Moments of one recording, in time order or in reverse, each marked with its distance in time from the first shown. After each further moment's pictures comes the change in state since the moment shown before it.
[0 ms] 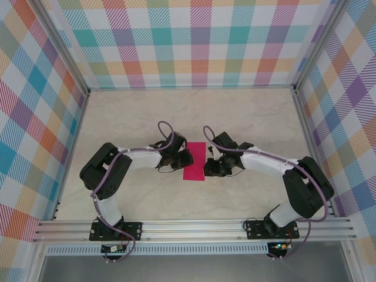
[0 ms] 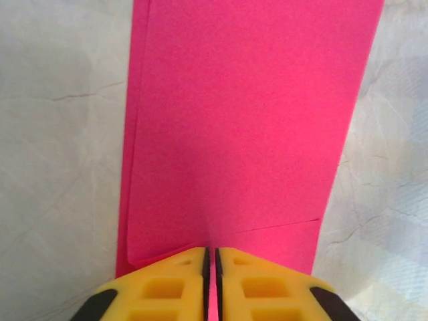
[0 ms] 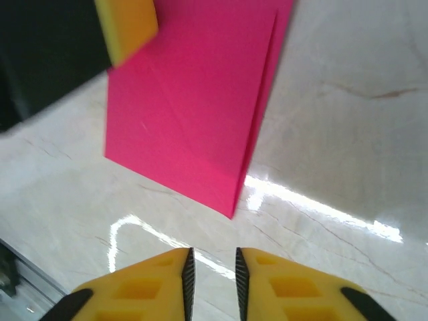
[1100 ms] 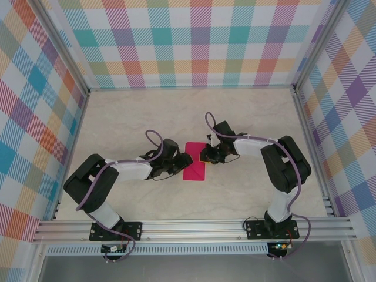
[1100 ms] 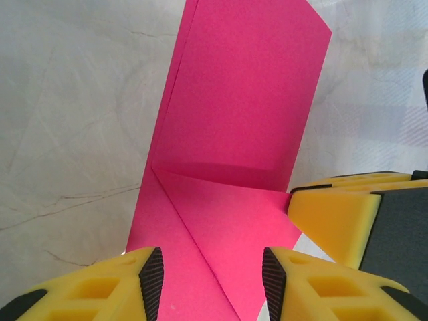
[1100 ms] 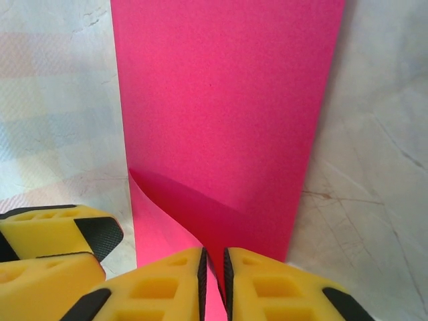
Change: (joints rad) left arm -0.031 -0.183 -0.219 0.181 -0.048 -0.221; right arm -0.146 0.311 0.141 0.212 -0.185 0.045
